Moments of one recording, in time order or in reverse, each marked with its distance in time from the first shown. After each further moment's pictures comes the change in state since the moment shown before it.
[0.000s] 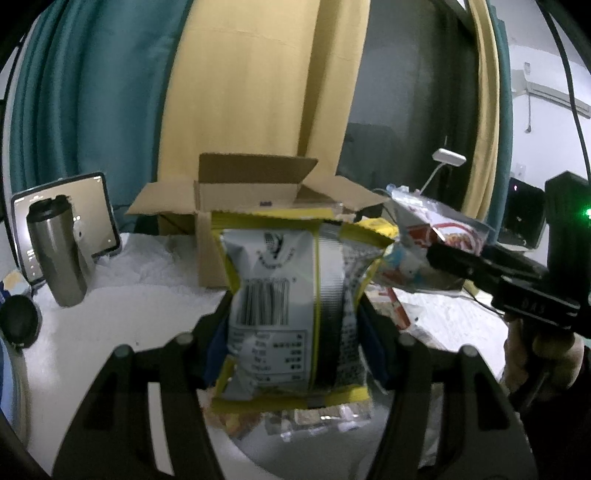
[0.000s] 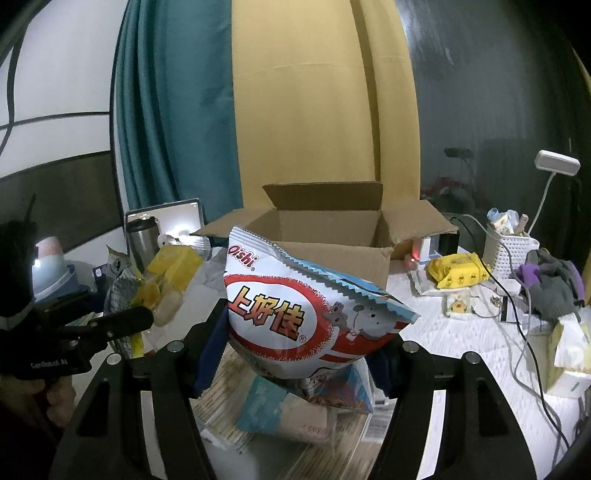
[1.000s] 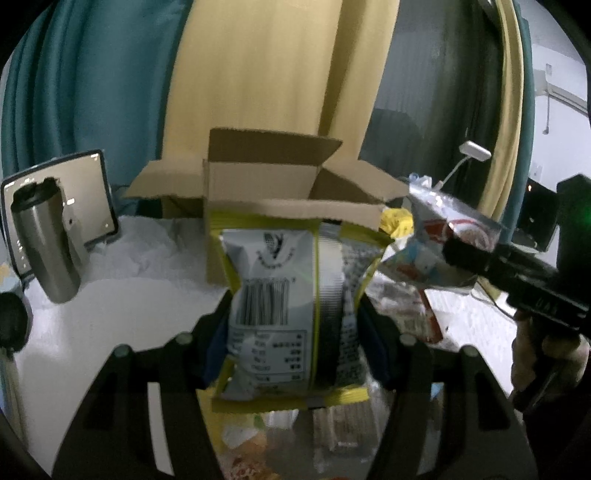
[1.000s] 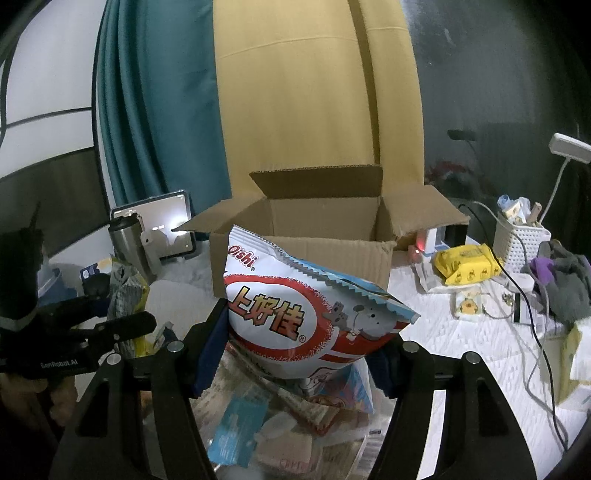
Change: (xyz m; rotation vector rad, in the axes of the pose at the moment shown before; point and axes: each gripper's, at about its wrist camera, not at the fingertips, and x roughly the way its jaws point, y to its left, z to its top) left arm 0.047 0.024 0.014 -0.052 0.071 0.027; right arm 0.046 -0.019 0.013 0.023 0.055 0.012
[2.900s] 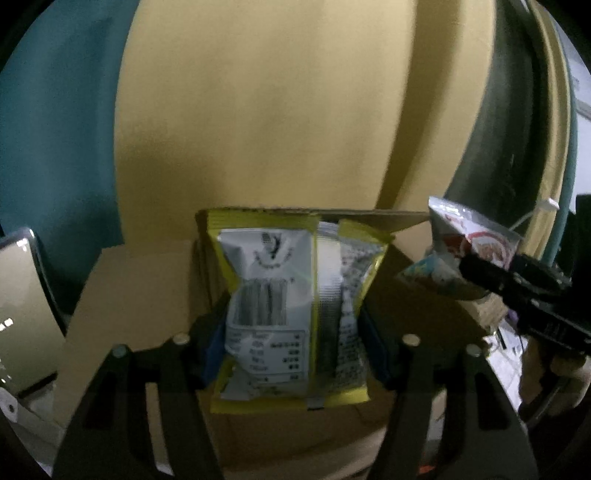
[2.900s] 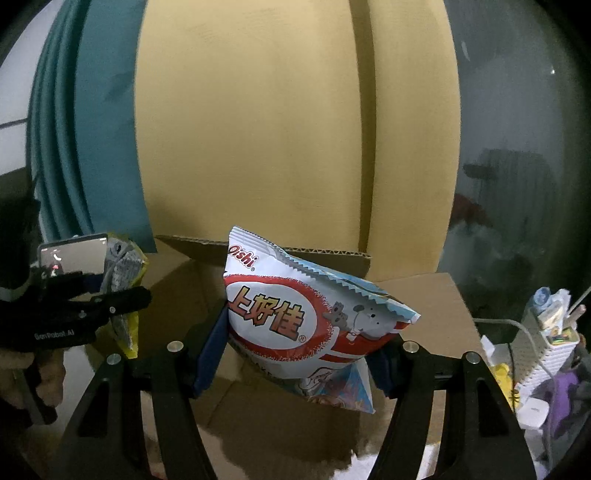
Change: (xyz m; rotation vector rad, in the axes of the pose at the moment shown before) left arm 0.191 0.059 0.171 -0.027 -0.011 0.036; right arm 0.181 -0.077 0.133 -0.061 -0.030 -0.053
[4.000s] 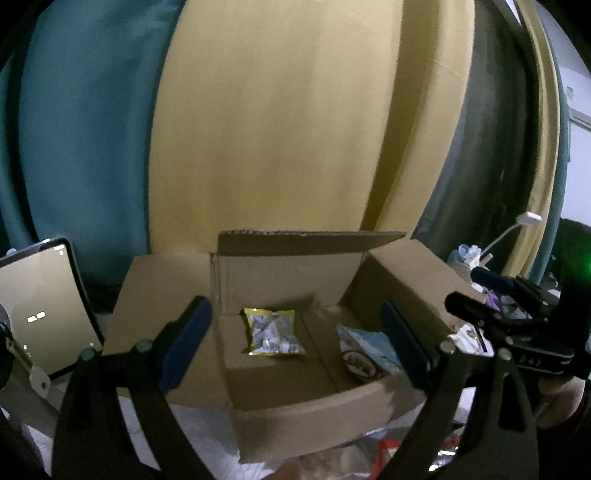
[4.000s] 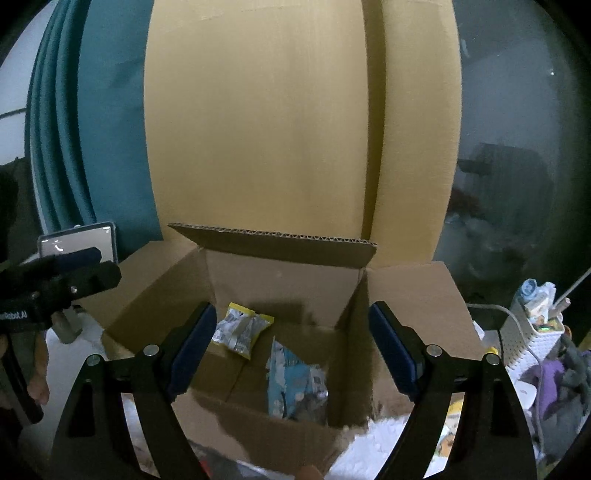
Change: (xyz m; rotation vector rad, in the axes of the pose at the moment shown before) left arm -0.077 -0.012 0.004 0.008 -0.074 0.007; right arm -0.040 0.023 -0.003 -0.016 0.044 -0.046
